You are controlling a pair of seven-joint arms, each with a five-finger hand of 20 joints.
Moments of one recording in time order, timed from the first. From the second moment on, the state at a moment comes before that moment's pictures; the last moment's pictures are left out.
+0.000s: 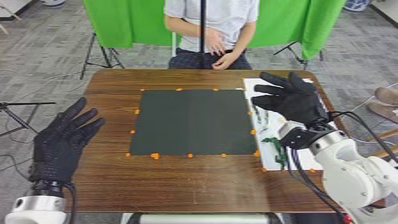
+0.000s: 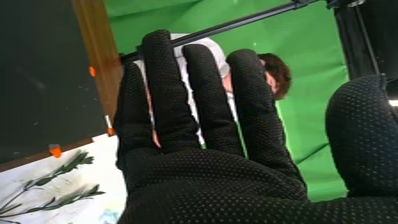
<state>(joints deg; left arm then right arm) 142.2 -46.5 -99.7 -136.1 29.8 22.0 25.8 -103.3 -40.0 79.8 -121.4 -29.6 12.2 -4.3</state>
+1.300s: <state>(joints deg) 142.7 -46.3 -99.4 -136.0 29.7 22.1 26.6 -103.2 -40.0 79.7 -121.4 -29.6 12.2 -4.2</state>
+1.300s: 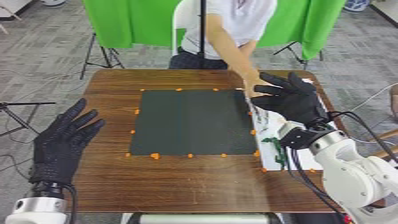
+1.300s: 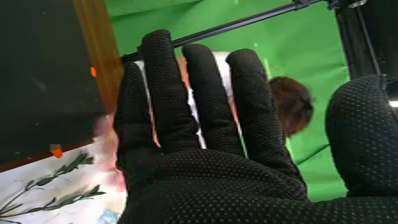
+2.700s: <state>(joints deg) 142.0 -46.9 -99.5 -136.0 30.0 22.1 25.3 -102.9 -39.9 79.3 -121.4 -29.5 12.4 -4.2</state>
